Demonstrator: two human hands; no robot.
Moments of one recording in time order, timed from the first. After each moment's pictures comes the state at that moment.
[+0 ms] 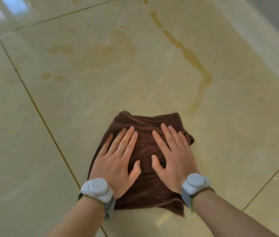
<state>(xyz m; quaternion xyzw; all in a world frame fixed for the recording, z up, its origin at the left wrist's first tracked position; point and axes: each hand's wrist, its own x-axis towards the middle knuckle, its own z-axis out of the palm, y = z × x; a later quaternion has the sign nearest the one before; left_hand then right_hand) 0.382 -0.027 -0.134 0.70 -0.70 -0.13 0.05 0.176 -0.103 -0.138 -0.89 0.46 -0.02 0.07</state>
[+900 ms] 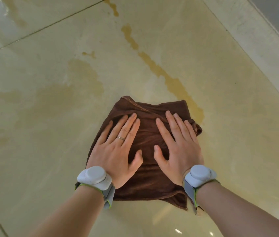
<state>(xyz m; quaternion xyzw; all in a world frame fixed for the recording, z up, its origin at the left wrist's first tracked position) 0.373 -0.238 -0.125 0.68 -0.72 -0.14 0.02 0.166 -0.293 -0.137 -0.86 0.50 -0.03 0.06</state>
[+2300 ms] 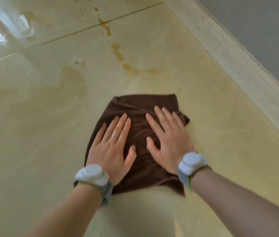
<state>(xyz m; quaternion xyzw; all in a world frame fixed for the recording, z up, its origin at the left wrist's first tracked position) 0.294 -0.246 -0.133 0.75 -0.65 -0.09 0.05 0.110 -0.352 -0.140 -0.91 0.41 -0.05 0.05</state>
